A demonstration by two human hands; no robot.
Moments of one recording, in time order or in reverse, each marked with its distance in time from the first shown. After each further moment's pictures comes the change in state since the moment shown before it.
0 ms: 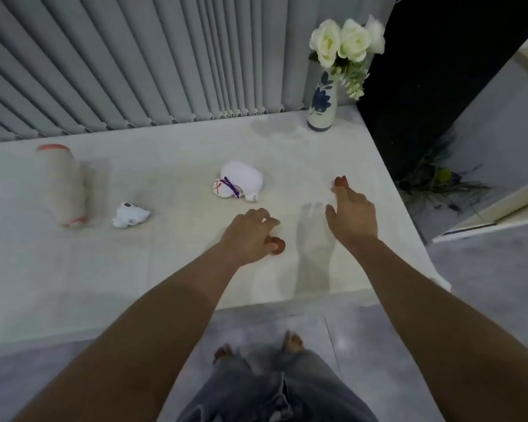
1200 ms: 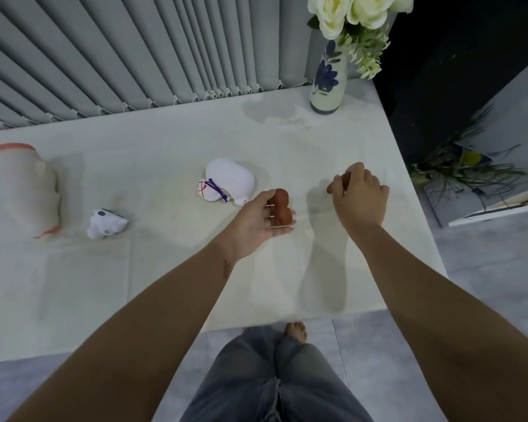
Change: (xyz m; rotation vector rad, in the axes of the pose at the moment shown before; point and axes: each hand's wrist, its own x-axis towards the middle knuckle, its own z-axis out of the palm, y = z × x) left_hand 0.097 0.005 -0.007 -1.900 -0.136 -0.659; right_hand 0.088 0.029 0.036 0.030 0.216 0.140
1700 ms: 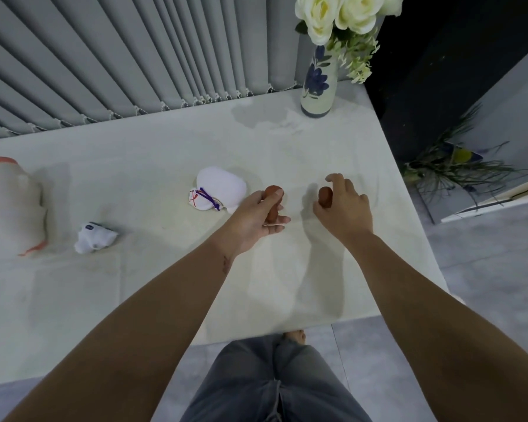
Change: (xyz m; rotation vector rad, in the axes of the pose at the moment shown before) left_hand 0.015 0.008 0.006 0.224 0.076 0.080; right_hand -0.012 0.004 0.015 0.139 -0.211 -0.096
